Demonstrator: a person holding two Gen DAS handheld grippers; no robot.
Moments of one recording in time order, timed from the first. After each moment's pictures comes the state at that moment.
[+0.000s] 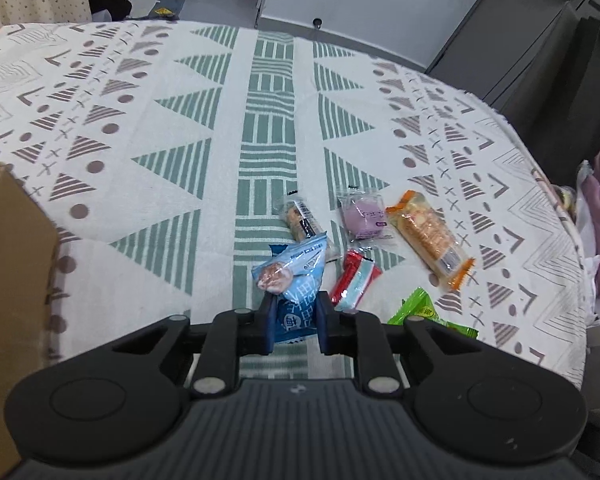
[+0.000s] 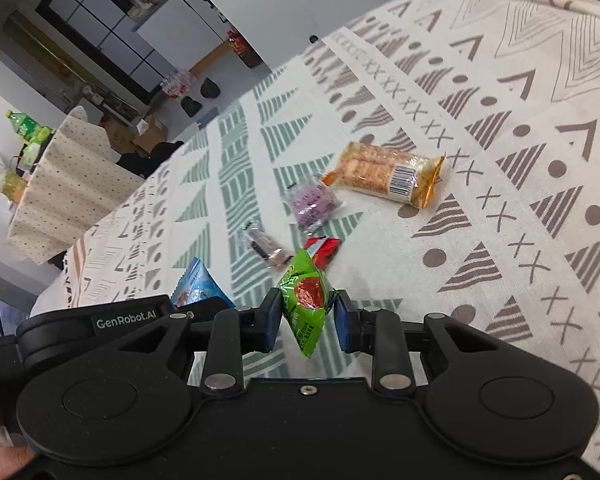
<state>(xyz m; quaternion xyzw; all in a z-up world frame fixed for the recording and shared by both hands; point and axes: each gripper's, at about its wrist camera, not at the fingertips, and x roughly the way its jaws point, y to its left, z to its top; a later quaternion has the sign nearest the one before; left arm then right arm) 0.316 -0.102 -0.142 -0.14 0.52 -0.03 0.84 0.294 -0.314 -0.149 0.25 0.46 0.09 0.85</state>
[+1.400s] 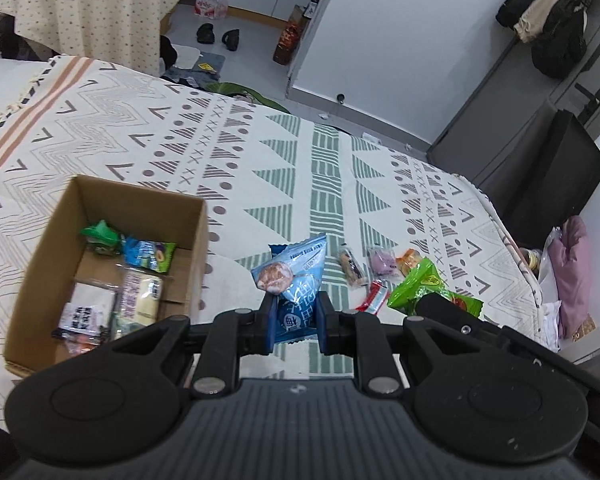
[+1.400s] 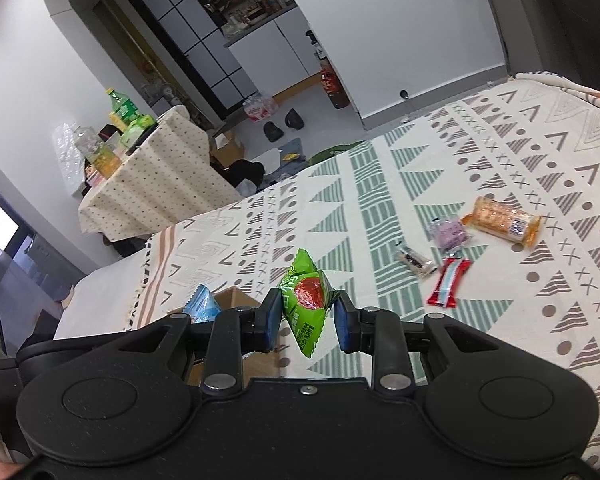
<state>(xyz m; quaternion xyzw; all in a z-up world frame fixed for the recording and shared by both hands) 0.207 0.000 -0.033 -0.18 0.44 0.00 0.88 0.221 -0.222 -0.044 0.20 0.38 0.17 0.89</state>
